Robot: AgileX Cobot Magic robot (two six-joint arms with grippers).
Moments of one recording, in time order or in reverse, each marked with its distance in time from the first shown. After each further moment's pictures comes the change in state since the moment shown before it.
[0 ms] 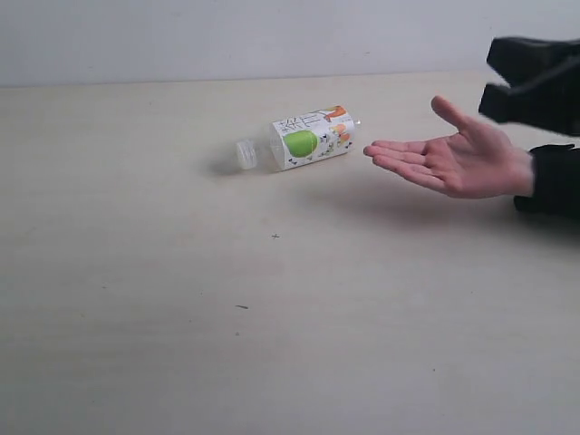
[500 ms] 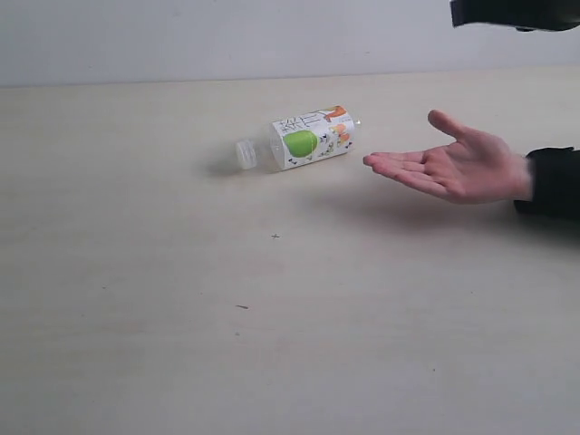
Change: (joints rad) left arm 0.000 0.000 0.000 0.000 0.000 0.000; right arm 0.000 0.383 -0.628 -0.001 0.770 -0.226
